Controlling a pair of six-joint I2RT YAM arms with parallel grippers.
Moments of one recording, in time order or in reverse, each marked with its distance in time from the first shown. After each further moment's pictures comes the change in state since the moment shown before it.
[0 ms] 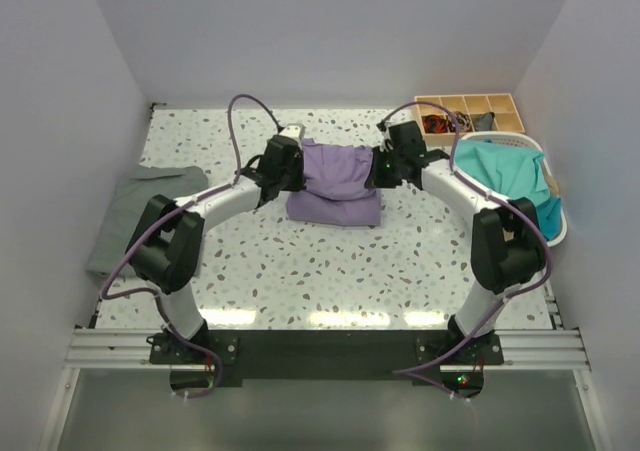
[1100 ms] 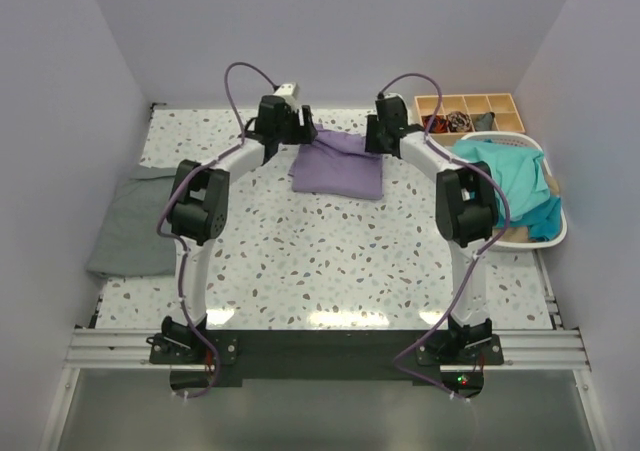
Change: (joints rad) left arm 0.193 0.487 0.556 0.131 0.240 0.070; right arm -0.040 0.473 0.494 0.067 0.346 -0.062
